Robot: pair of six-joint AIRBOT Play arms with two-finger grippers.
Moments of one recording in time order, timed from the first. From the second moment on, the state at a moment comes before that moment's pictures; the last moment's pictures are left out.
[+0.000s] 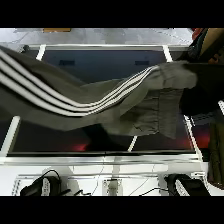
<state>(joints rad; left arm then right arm) 0.47 -0.38 1.20 0.29 -0.68 -0.77 -0.08 -0.65 1.41 -0.49 1.13 1.36</state>
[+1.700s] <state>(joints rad) -0.28 -1.26 1.10 0.87 -1.43 -1.31 -0.14 -1.53 1.39 -1.38 1.19 1.45</state>
